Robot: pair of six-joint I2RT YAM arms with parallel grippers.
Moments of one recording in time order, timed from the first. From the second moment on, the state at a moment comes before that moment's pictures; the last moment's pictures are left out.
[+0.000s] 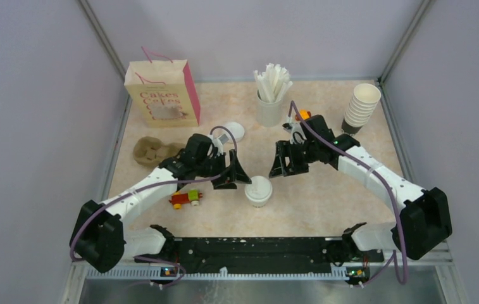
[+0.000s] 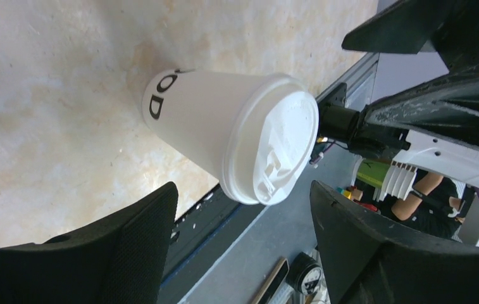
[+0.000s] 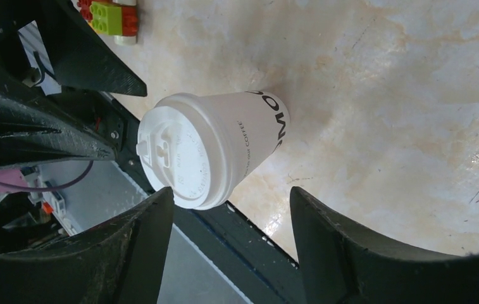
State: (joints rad) left arm -0.56 1.21 0.75 -0.32 0.60 -0.80; right arm 0.55 1.30 1.03 -0.66 -0.48 0.41
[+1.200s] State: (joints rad) left arm -0.60 1.32 0.78 -0.29 0.55 -0.70; right arm 0.53 1.40 0.79 -0.28 -0.76 0.48
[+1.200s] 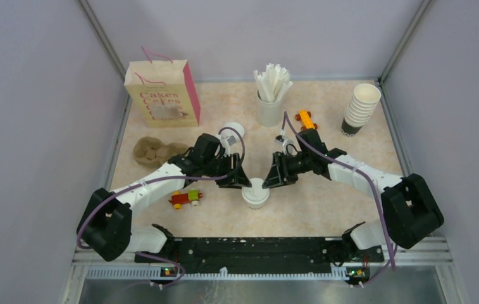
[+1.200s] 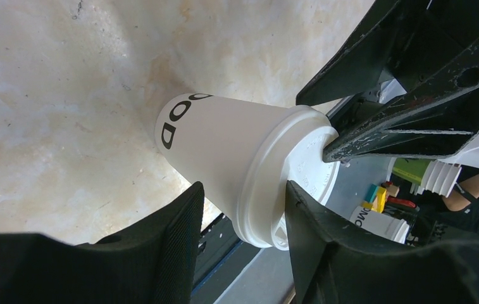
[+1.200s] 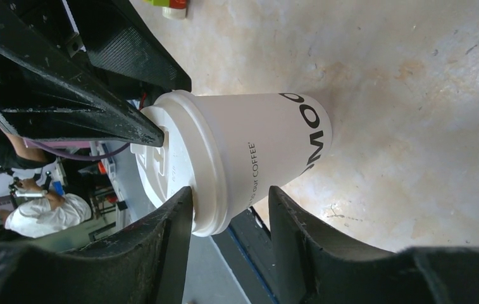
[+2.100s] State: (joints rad) left arm -0.62 1.32 0.78 -0.29 0.53 -0.69; right arm 0.52 1.32 0.86 -0.39 -0.65 0.51
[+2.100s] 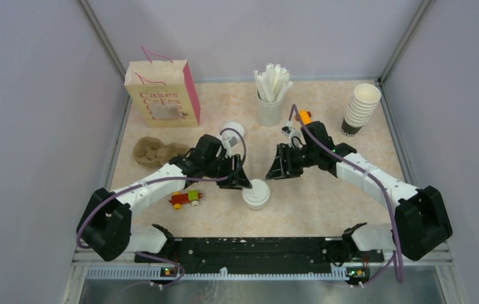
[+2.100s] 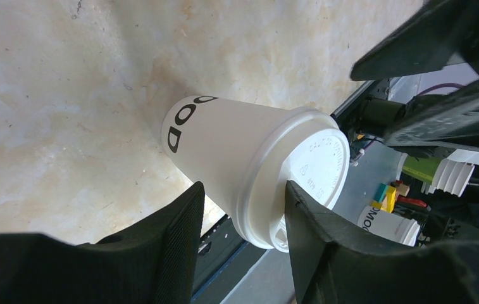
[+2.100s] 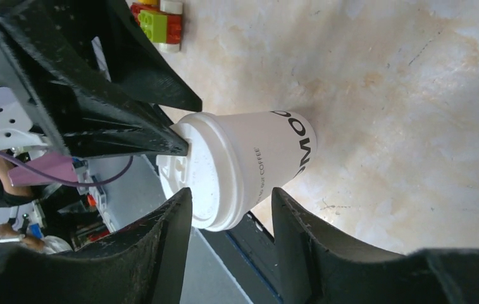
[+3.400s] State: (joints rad) left arm -0.68 1.34 0.80 -0.31 0.50 -0.71; right arm 0.56 1.22 0.62 -0.21 -0.68 0.67
